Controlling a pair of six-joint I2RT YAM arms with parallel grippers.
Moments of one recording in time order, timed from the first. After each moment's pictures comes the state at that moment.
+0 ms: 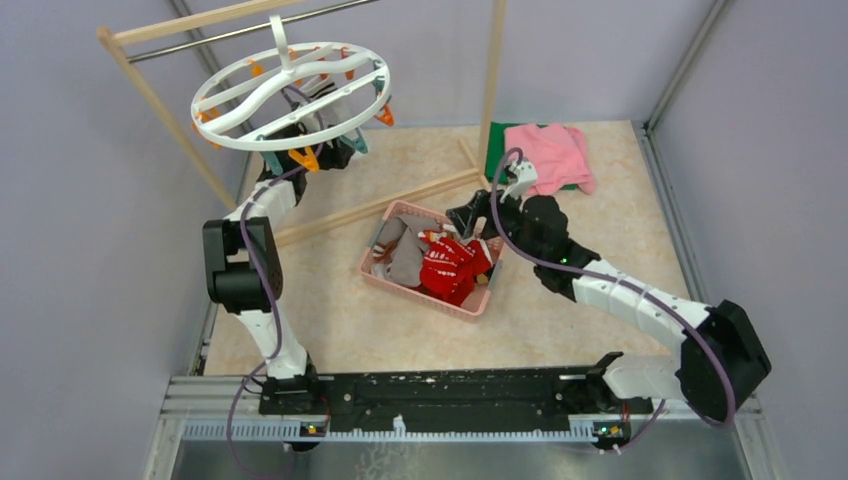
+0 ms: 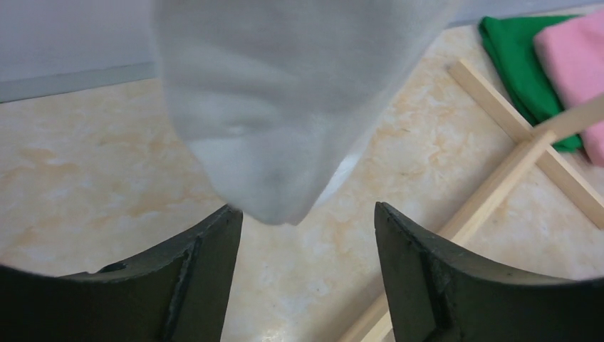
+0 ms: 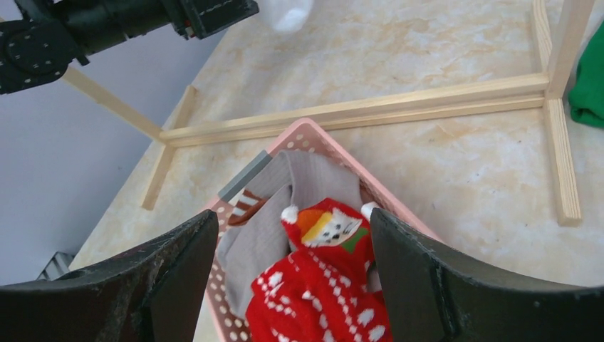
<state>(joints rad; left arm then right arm) 0.06 1.86 1.33 0.22 0.42 -0.08 0.70 1.21 0.77 0.31 0.03 0.47</state>
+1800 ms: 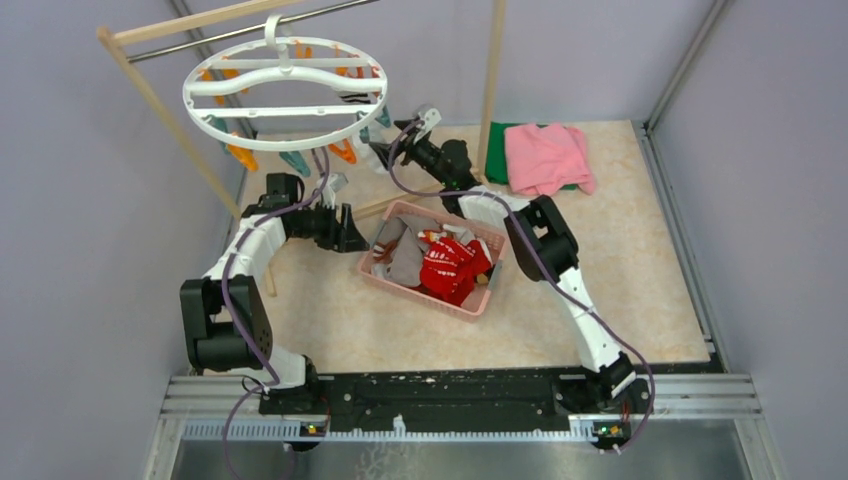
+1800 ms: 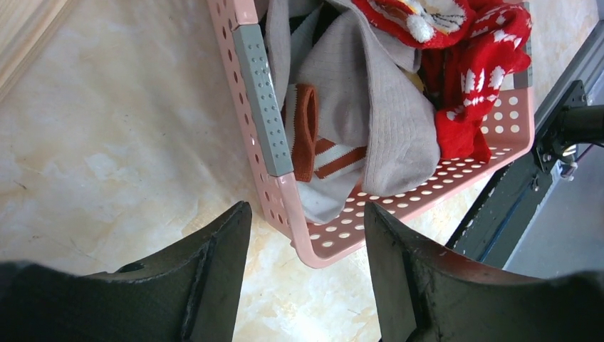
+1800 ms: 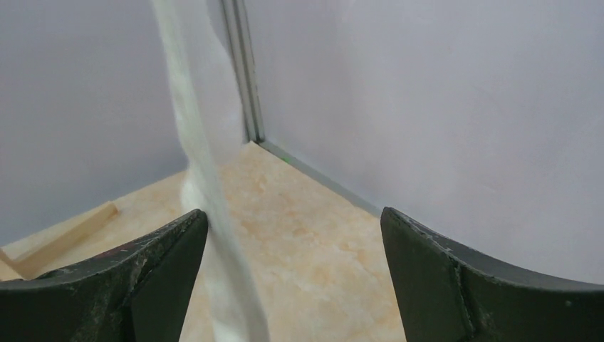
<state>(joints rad) 0.06 1.49 1.03 -0.61 0.84 0.24 0.62 2.52 1.91 0.92 -0.26 0.13</state>
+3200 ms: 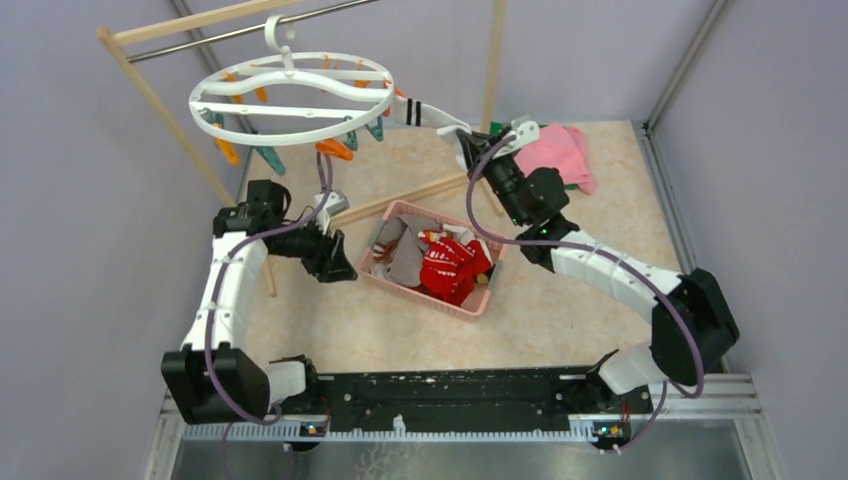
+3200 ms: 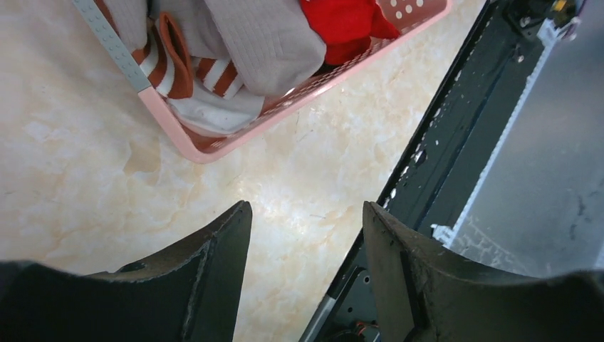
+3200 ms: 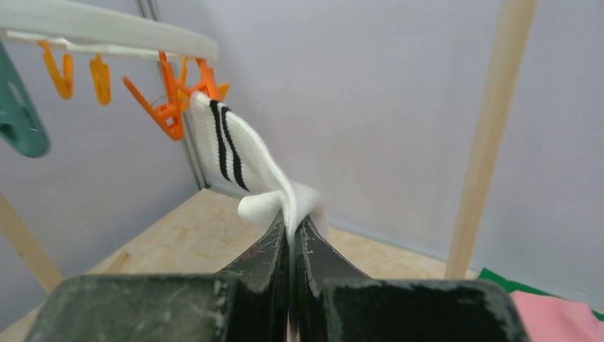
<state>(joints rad) 0.06 1.26 1.16 -1.19 0.88 0.69 0.67 1.48 1.02 0.80 0.11 0.04</state>
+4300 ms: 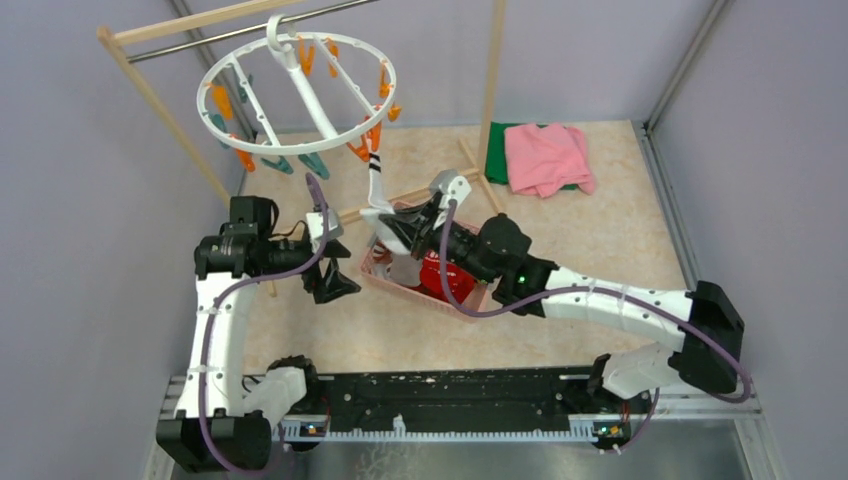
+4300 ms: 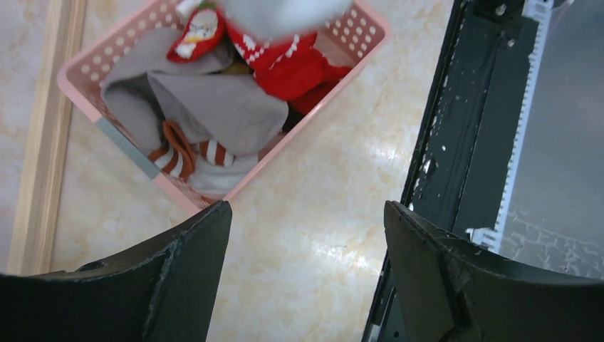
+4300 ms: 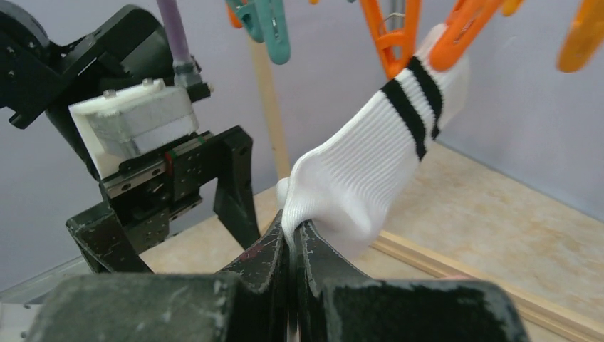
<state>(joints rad) 0.05 1.00 1.13 -1.25 1.01 0.95 1.11 1.32 1.01 0.55 0.11 0.09</state>
